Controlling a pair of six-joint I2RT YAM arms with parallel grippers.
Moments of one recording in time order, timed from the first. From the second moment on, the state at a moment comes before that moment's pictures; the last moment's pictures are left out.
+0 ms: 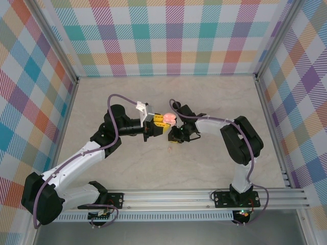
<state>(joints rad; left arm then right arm) -0.60 1.12 0.82 0.22 0.79 -0.03 0.61 1.89 1.13 -0.40 -0.49 0.65</state>
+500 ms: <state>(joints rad) -0.60 1.11 0.82 0.22 0.78 -0.03 0.61 1.87 1.30 -0.61 -0.42 0.35</state>
